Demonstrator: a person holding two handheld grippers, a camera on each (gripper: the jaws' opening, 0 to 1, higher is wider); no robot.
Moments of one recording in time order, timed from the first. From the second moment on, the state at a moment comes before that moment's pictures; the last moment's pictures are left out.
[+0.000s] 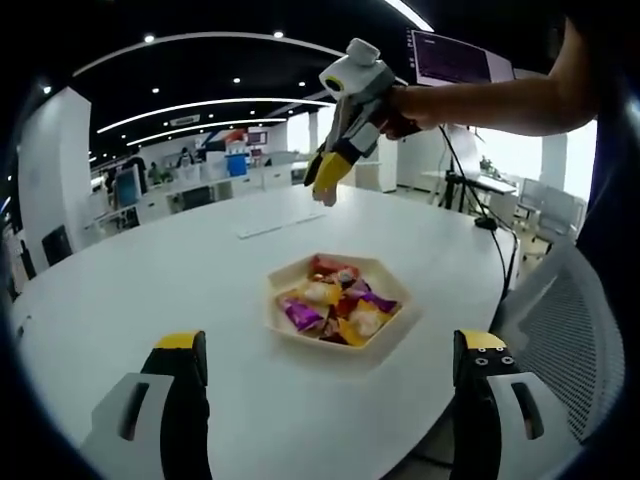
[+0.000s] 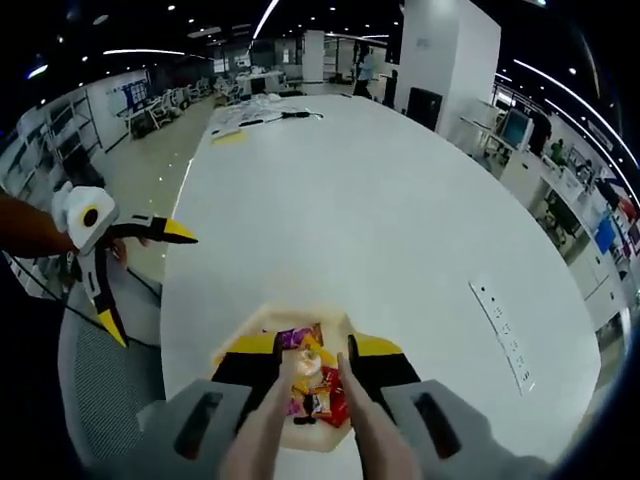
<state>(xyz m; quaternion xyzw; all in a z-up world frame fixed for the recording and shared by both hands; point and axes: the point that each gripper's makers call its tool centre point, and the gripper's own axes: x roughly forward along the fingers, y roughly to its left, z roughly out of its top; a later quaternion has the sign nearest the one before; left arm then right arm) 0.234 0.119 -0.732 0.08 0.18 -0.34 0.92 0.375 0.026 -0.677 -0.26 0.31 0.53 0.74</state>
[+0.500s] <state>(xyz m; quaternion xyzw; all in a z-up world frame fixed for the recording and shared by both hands) 0.235 0.119 -0.733 0.08 0.18 -0.34 0.92 0.374 0.019 -0.666 -0.25 0.30 0.53 0.75</state>
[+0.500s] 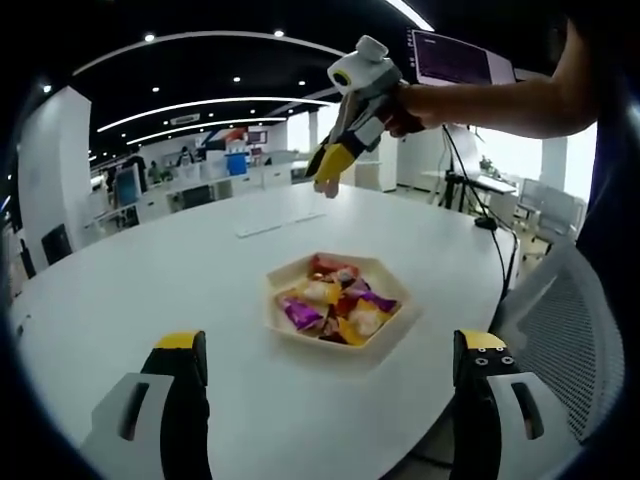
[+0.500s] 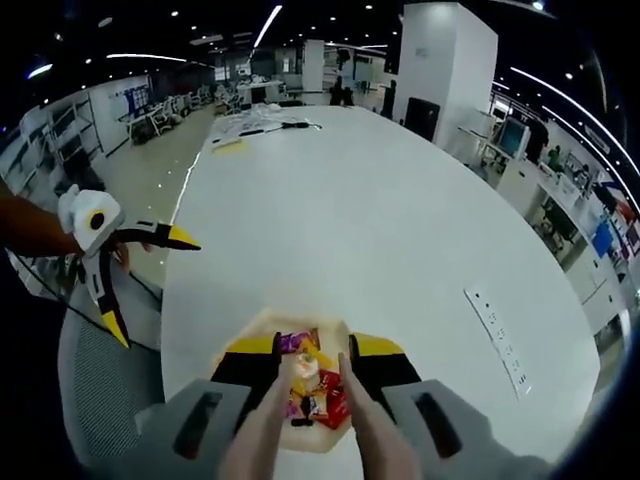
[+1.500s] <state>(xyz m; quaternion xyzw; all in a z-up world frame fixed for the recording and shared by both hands) 0.234 0.097 -0.724 0.04 0.19 -0.40 0.90 0.339 -0.021 -0.619 -0.18 0.10 0.57 0.79</state>
